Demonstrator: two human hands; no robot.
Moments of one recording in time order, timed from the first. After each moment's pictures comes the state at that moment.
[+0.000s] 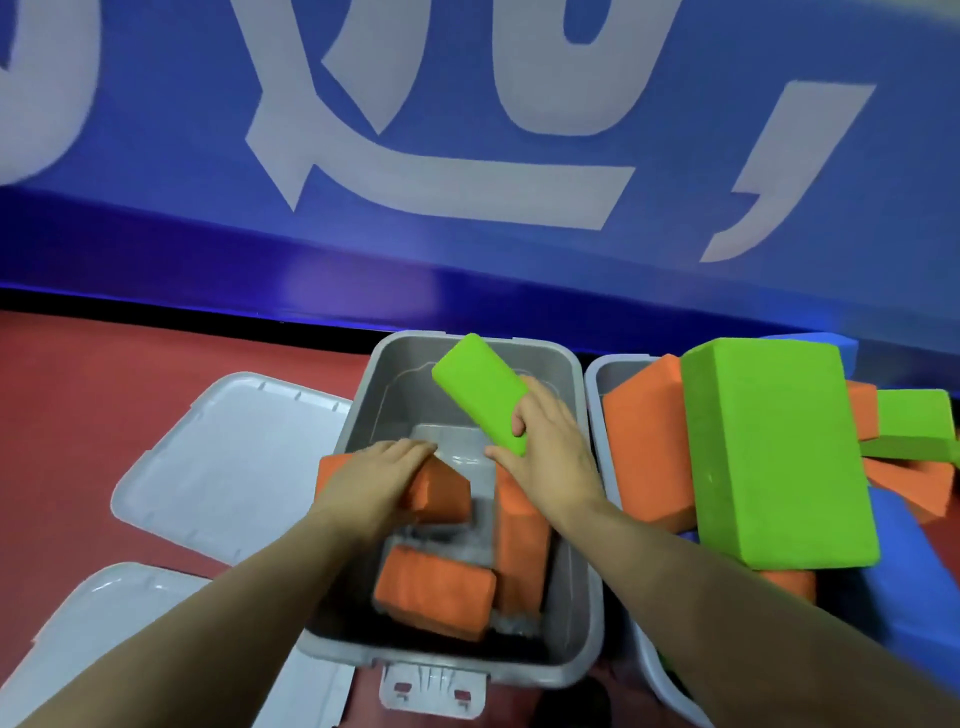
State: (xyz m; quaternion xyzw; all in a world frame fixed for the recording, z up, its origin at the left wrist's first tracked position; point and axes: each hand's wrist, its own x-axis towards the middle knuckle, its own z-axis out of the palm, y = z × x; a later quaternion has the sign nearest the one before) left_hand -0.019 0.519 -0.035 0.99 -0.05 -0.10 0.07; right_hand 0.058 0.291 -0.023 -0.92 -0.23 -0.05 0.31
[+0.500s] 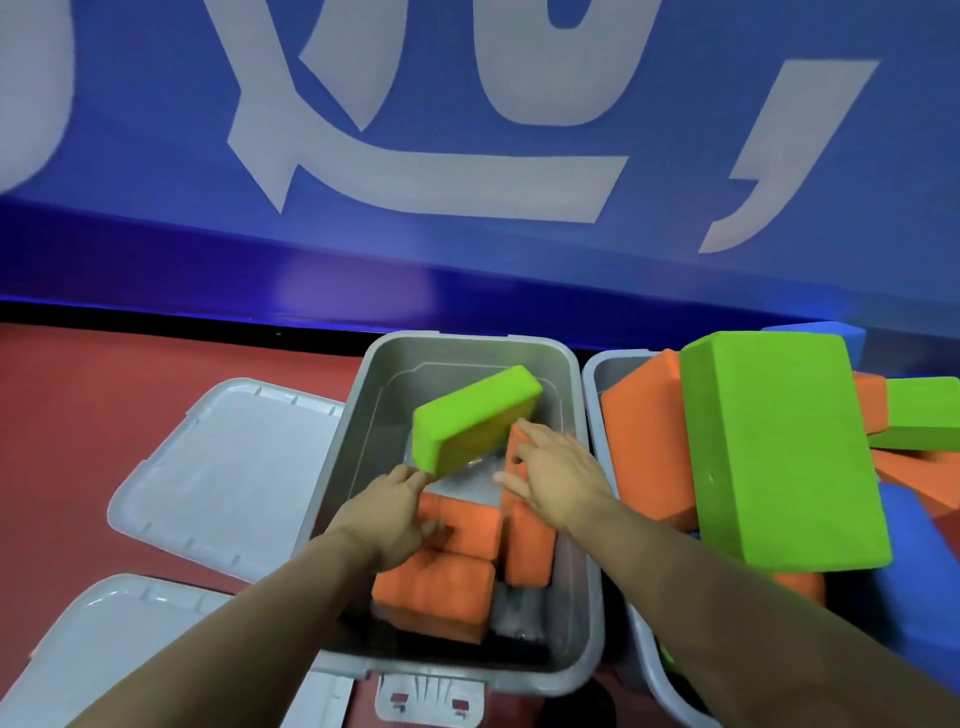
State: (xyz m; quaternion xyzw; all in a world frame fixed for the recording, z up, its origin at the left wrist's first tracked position) left_hand -0.014 0.492 -0.060 0.97 0.03 -0.19 0.14; right_hand 0.078 0.272 -0.048 -0.95 -0.27 0.13 0.08
